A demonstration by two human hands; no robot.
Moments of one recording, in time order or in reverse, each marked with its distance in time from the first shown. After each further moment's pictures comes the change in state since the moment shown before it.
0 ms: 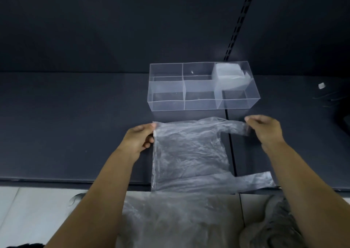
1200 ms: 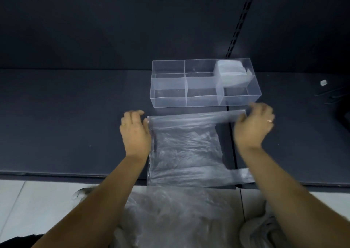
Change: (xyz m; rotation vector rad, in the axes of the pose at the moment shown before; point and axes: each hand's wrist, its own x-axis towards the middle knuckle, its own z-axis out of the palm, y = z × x) left_hand -0.014 -0.014 0.005 0.810 0.580 0.807; right_hand -0.053 -0.028 0.045 -0.474 0.405 -0.334
